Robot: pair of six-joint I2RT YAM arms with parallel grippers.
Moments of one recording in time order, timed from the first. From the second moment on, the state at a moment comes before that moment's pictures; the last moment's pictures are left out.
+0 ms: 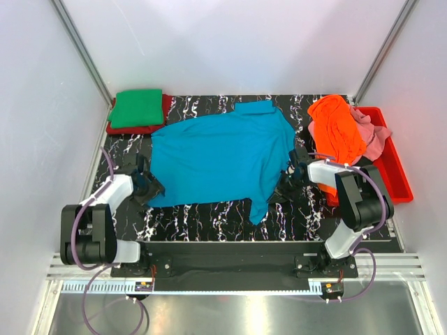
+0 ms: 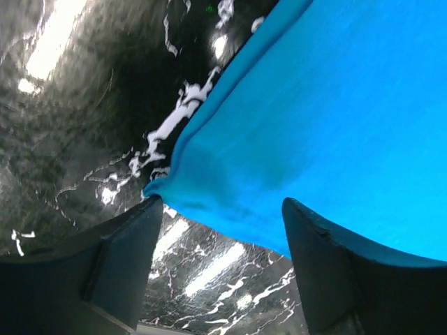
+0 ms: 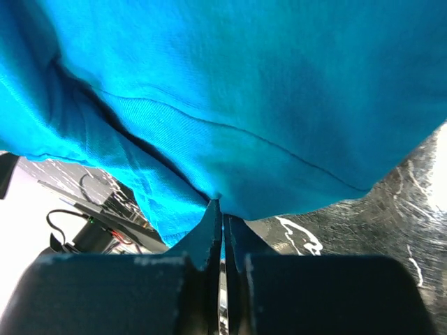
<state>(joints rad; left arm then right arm) 0.03 1.34 0.68 -0.61 0.00 -0.74 0.25 1.69 0.82 -0.45 -0.49 0.72</state>
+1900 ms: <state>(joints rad) 0.10 1.57 1.13 -0.79 0.06 -0.61 0.08 1.84 1.39 -1.01 -0.22 0.60</state>
